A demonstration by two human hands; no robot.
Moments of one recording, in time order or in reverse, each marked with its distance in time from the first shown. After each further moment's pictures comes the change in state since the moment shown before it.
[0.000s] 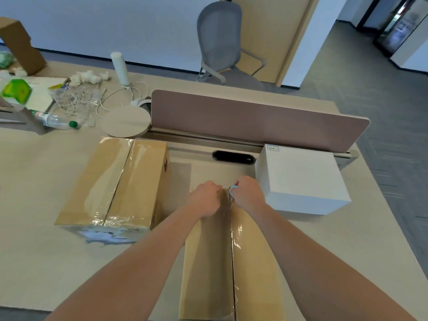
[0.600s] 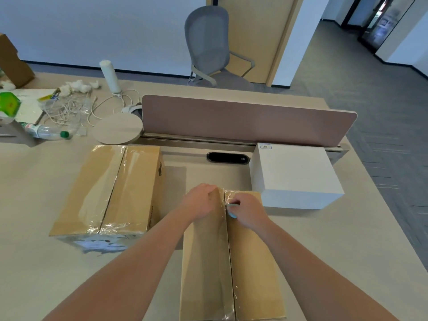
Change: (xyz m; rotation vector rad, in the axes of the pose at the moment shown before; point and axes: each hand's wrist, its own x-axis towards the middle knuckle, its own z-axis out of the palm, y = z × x) left_hand -0.009 -0.006 -0.005 -0.113 -0.008 0.082; right_hand -0.034 0.036 0.010 0.211 -0.127 -0.026
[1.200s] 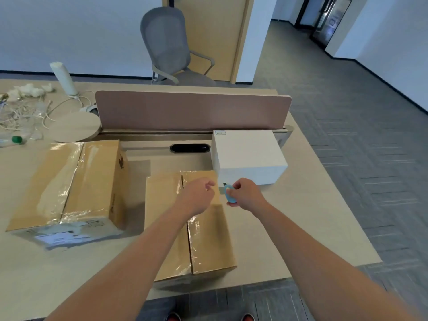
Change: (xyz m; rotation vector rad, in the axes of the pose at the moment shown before) left_hand -0.060 0.119 0.058 -0.266 0.081 0.032; right_hand -0.084 0.072 -0.080 0.304 0.131 0.161
